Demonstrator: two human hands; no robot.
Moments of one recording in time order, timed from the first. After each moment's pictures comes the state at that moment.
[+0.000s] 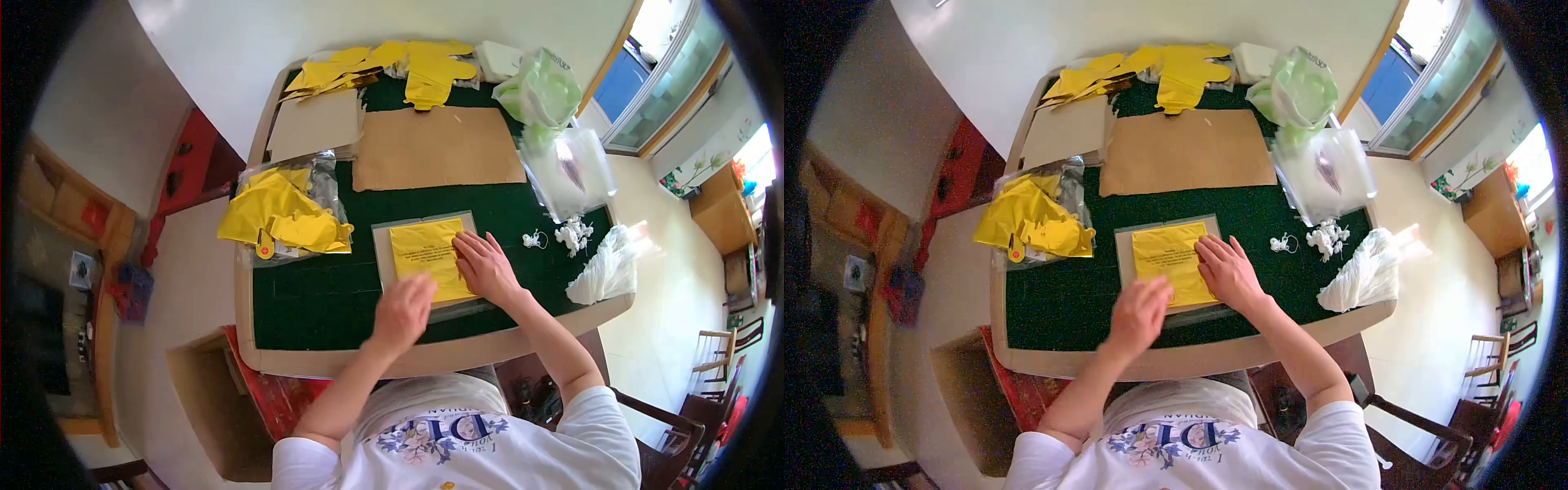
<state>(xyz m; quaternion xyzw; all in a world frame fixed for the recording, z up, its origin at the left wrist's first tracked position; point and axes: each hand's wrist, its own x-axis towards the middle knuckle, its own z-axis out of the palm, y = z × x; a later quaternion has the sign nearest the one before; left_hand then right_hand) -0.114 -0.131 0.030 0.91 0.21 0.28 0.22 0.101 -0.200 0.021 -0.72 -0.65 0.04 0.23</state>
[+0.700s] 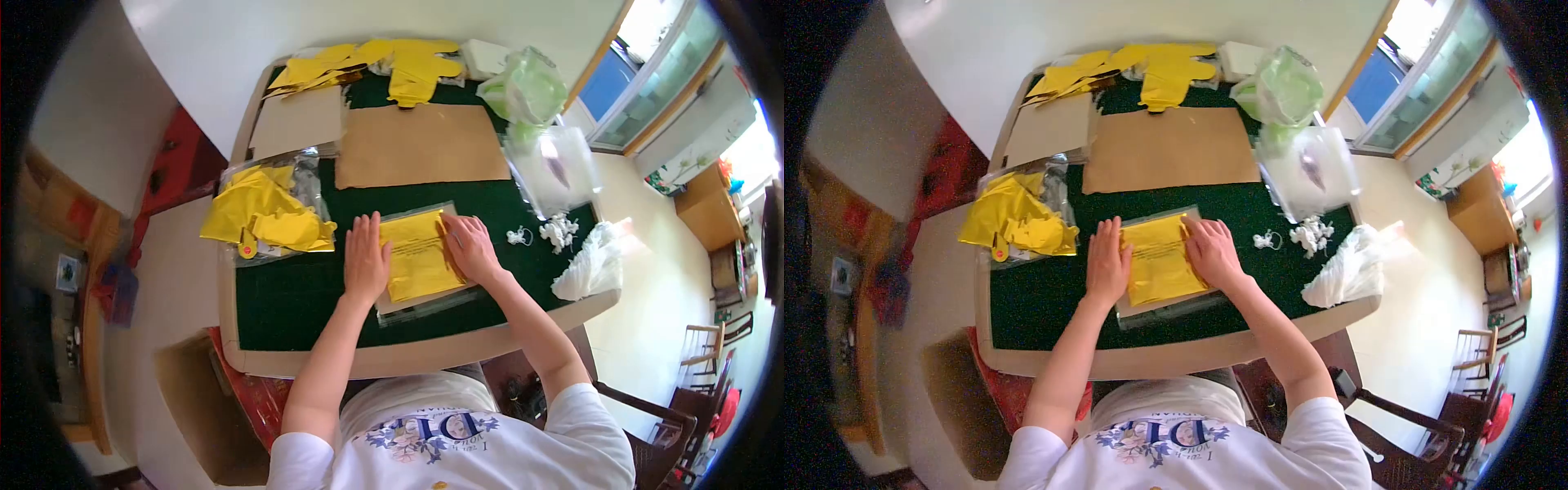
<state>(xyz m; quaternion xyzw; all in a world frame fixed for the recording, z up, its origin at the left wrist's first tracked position) -0.081 -0.055 -0.007 0.89 0.35 0.23 0.17 0.118 -0.174 0.016 -0.73 -0.60 0.01 0.32</state>
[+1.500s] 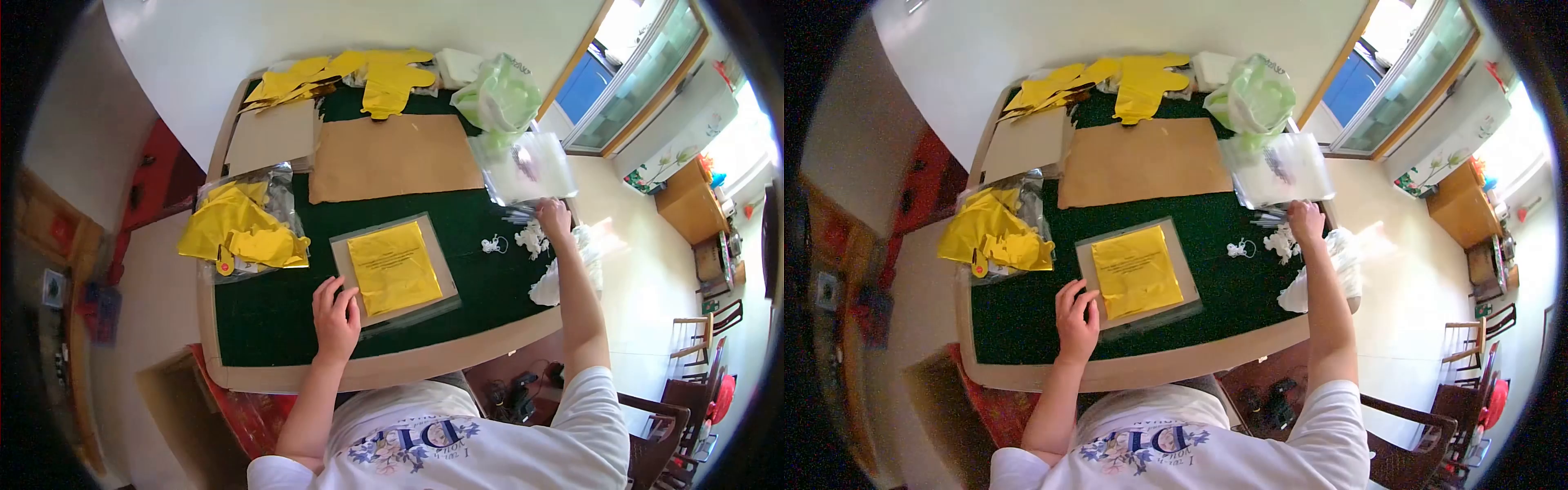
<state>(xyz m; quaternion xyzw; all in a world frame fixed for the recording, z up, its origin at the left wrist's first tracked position) -0.132 -0.112 0.005 0.84 0.34 0.36 0.20 0.351 -0.263 0.029 -0.92 -0.37 -0.09 0.05</state>
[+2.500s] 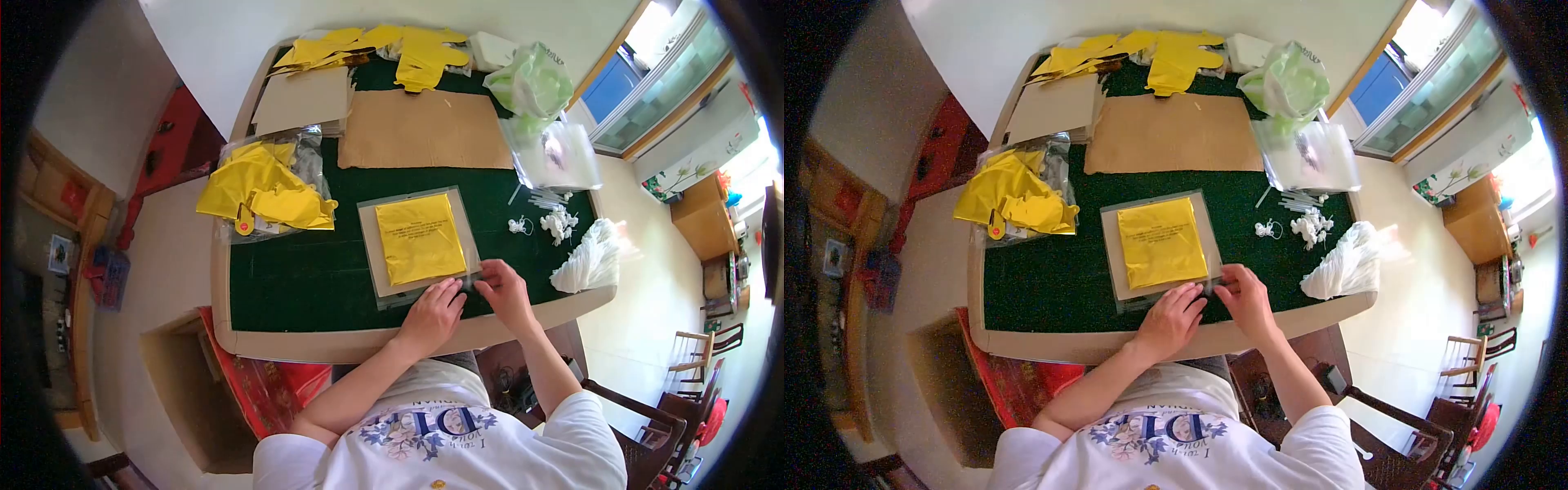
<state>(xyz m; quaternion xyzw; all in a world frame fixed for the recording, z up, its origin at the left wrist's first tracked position) -0.082 -0.194 0.005 0.93 0.12 0.24 0.25 0.075 -0.284 0.055 -0.81 -0.41 0.20 0.37</state>
